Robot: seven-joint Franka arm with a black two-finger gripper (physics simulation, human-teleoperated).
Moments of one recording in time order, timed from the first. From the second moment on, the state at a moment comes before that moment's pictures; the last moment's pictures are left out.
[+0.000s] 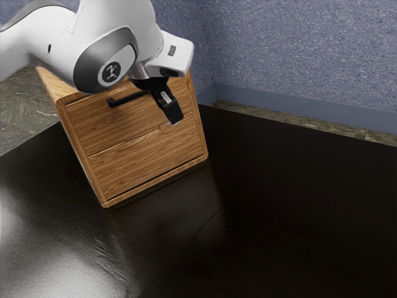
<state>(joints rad) -0.18 0.04 0.16 -1.49 0.33 1.91 0.37</state>
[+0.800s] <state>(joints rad) 0.03 0.05 0.05 -1.47 0.32 1.91 0.40</state>
